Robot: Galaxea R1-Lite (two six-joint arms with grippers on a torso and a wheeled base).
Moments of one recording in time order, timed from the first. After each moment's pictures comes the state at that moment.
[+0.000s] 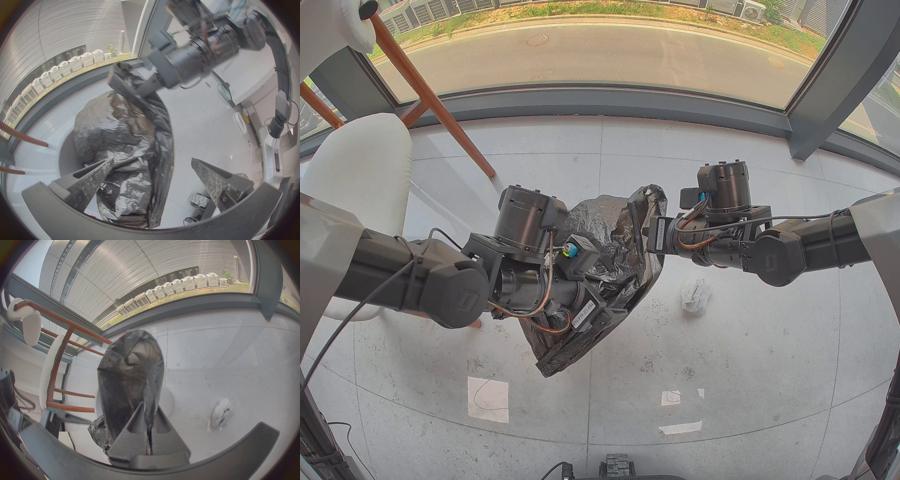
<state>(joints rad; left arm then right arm) -0.59 1.96 -1.25 -0.13 -0.10 0.38 0.55 2.12 -1.44 -0.27 0.01 0.33</state>
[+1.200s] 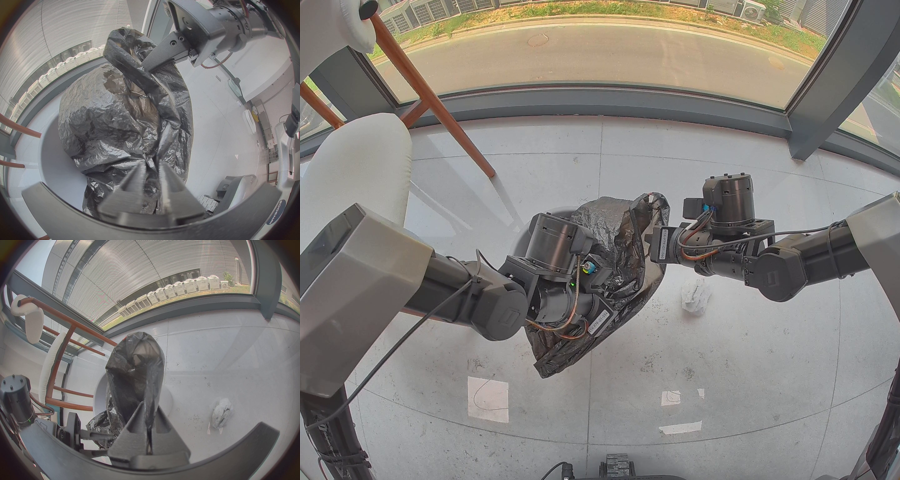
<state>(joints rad) -0.61 2.12 -1.29 -0.22 0.00 0.36 0.55 2.11 -1.35 -0.39 0.01 0.32</state>
